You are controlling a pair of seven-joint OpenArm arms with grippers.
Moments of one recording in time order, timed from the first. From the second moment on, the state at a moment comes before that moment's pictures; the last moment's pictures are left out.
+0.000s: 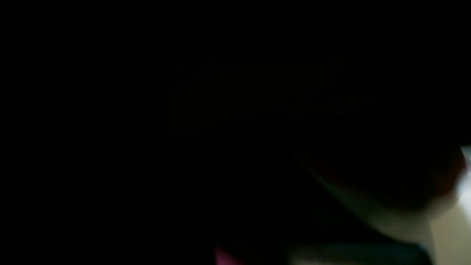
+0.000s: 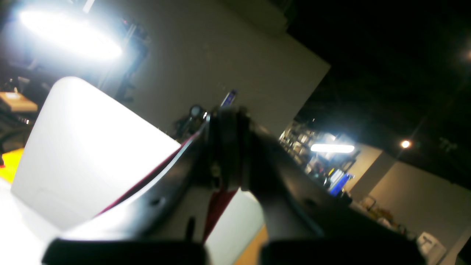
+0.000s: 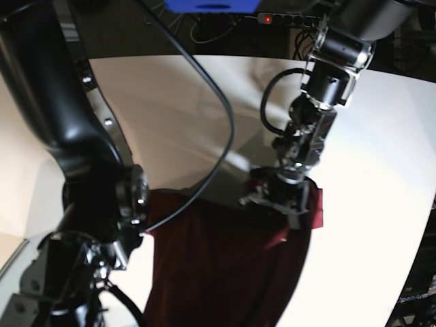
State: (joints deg) left arm -20.2 -5.6 17.2 50.9 -40.9 -1.1 -0.7; right arm 70.6 -8.9 -3.7 106.2 -15.1 32.1 -52.3
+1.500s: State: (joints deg) left arm -27.9 6.0 46.9 45.6 -41.0 -1.2 -7.6; right arm 63.9 -8.7 -13.0 110.5 -15.1 31.9 -52.0
